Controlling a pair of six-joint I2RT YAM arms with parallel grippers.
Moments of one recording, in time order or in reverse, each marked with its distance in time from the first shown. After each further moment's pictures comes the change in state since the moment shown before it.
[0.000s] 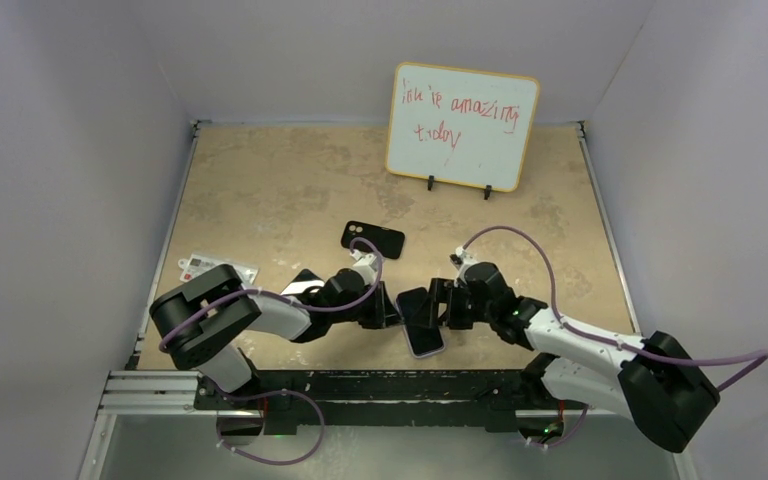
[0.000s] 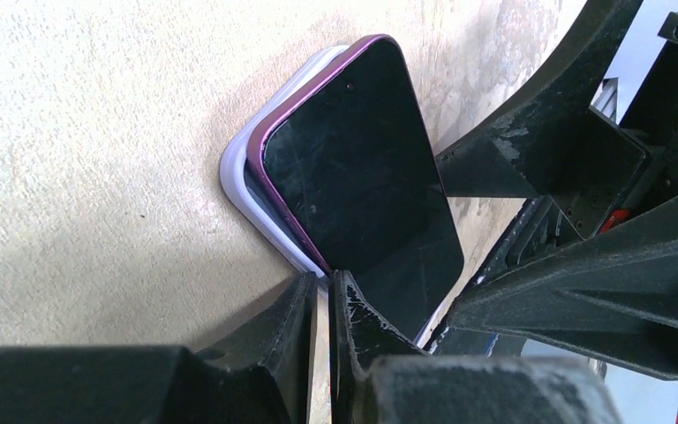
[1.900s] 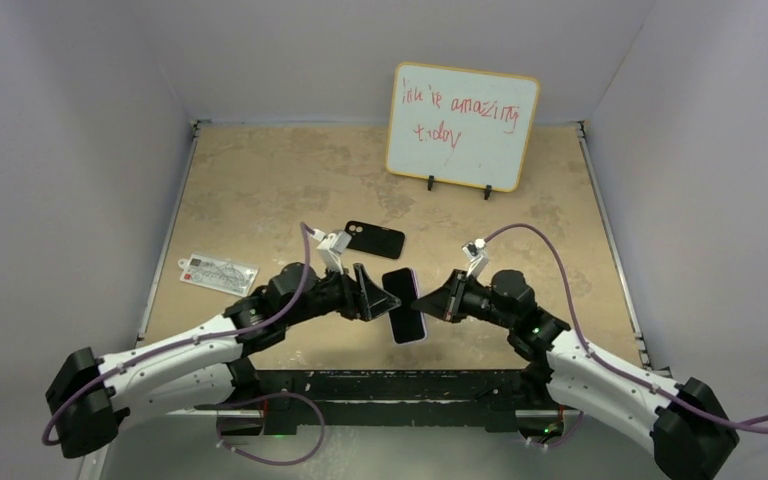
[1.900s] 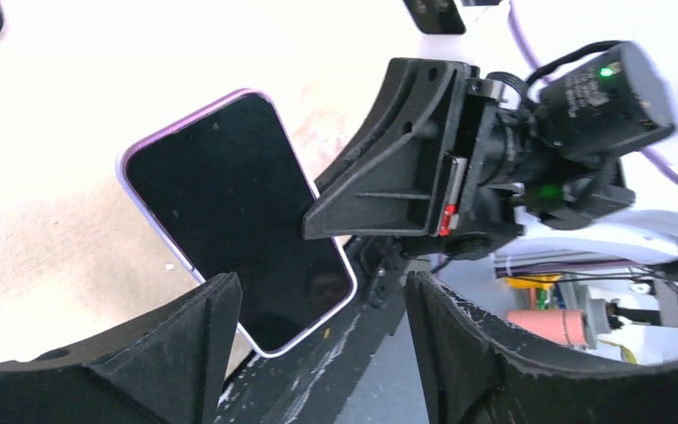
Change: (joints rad) left arm -0.018 -0.661 0.051 -0.455 -0.072 0.033; right arm 0.002 -0.272 -0.092 0.214 -0.068 0.159
